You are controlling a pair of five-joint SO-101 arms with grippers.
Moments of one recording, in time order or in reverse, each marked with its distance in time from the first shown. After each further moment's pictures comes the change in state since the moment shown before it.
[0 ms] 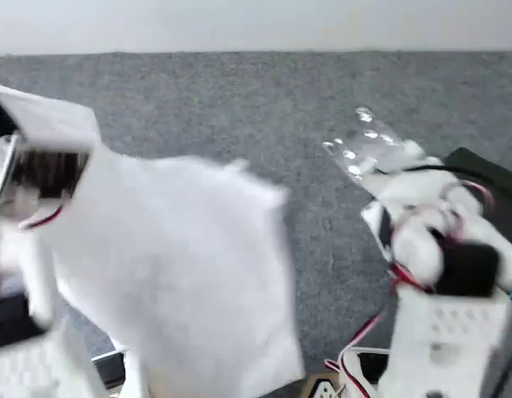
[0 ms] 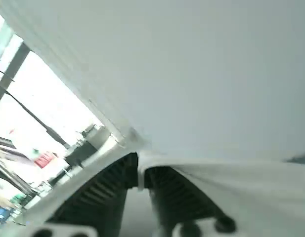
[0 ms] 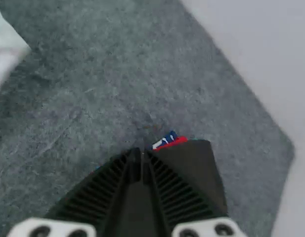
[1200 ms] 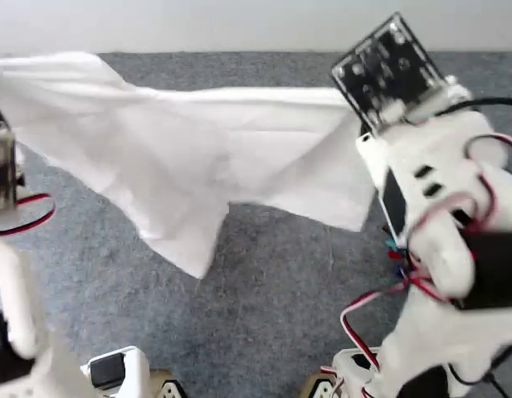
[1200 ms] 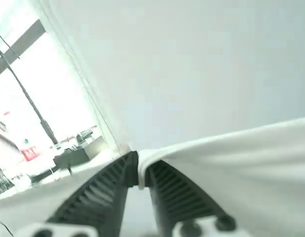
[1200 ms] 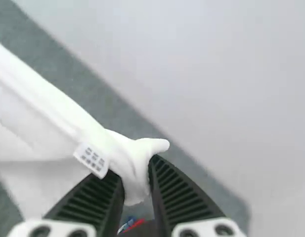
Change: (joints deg) left arm 0.2 2.7 -23.5 9.3 17.5; right arm -6.2 20.8 -57.2 9.8 -9.7
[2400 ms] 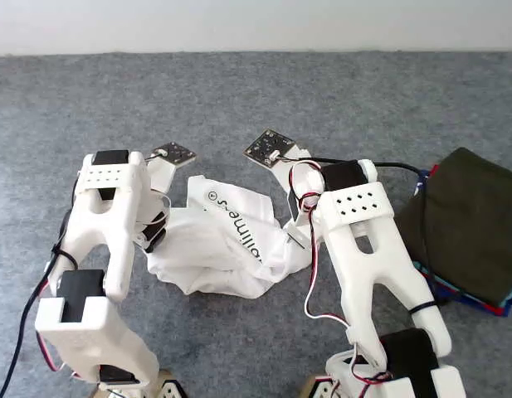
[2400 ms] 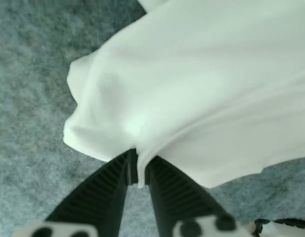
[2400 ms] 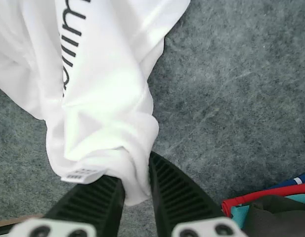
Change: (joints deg) left arm 15.6 62.6 15.1 36.3 -8.8; right arm -11.1 10.3 64.6 -11.6 -7.3
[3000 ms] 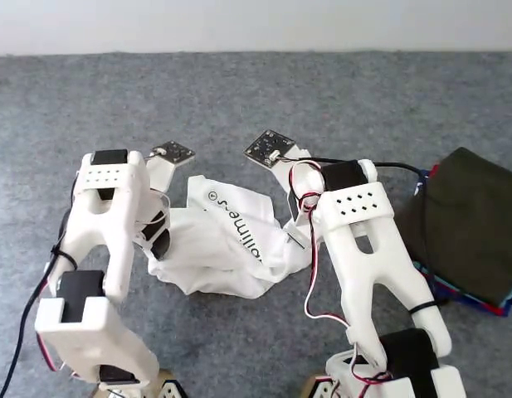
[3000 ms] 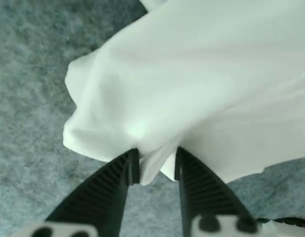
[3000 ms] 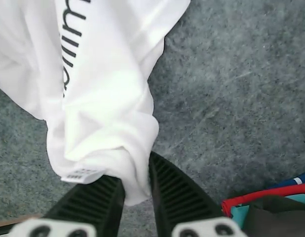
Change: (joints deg) left arm -0.1 0.7 0.0 0.1 0.0; right arm 0.0 0.0 0.0 0.0 0.0
